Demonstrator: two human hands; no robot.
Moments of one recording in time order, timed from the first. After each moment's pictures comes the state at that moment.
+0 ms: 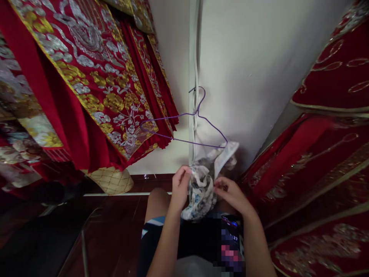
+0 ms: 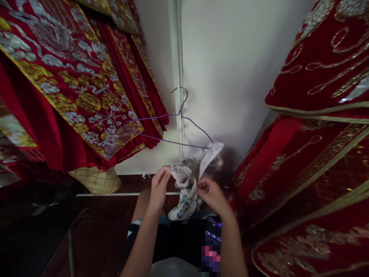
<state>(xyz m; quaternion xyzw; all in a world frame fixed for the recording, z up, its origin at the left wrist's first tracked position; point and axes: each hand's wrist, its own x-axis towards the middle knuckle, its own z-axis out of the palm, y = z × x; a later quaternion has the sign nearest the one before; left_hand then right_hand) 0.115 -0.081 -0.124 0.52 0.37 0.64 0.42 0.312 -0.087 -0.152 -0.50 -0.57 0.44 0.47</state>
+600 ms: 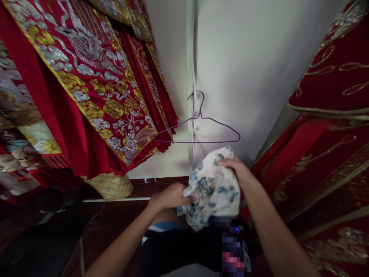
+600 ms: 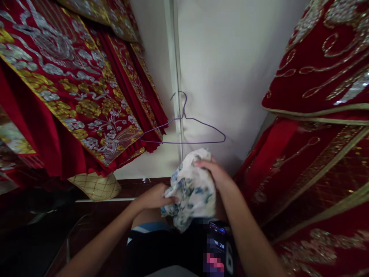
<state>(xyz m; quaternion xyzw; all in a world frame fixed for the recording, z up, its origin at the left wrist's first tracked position) 0.049 -0.051 -0.131 0.82 0.40 0.22 0.35 0.305 -0.048 -0.060 -0.43 -0.47 0.47 0.61</state>
